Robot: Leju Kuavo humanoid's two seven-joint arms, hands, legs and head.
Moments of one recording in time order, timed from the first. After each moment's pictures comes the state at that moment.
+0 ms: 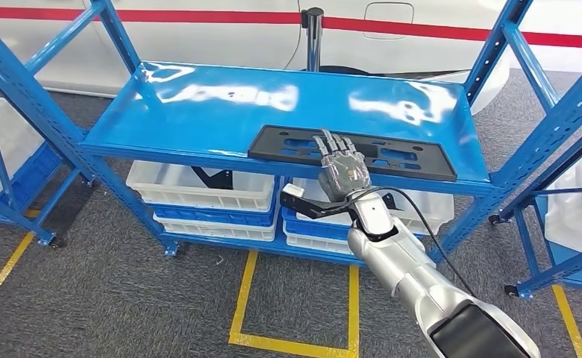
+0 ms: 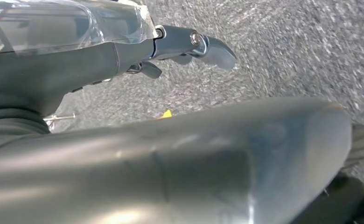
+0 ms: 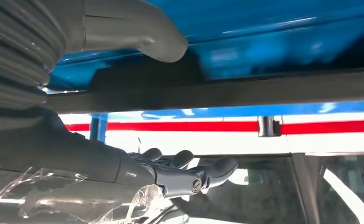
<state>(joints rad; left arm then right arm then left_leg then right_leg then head) -0.20 0.02 -1.11 -0.29 0.63 0.32 0.07 -1.15 0.26 0.94 -0.67 0.96 -0.33 0.06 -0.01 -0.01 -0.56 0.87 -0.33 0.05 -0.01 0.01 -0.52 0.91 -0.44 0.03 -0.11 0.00</state>
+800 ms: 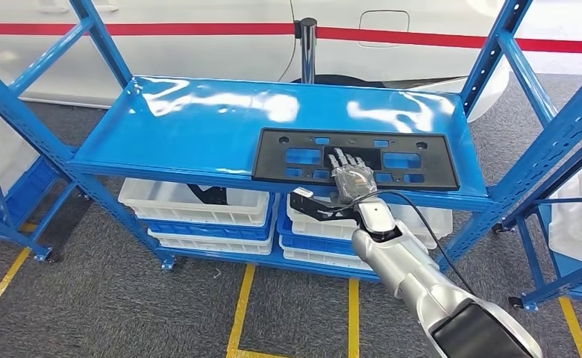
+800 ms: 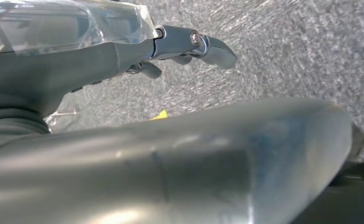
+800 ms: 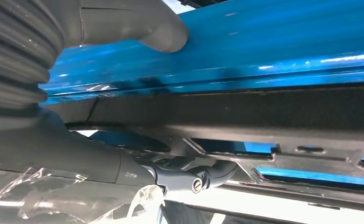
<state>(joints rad) -0.18 0.02 -1.08 -0.29 0.63 0.32 0.07 -1.16 0.25 0.94 -0.61 0.90 -0.16 0.22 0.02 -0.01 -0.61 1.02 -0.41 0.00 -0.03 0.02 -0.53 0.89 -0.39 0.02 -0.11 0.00</state>
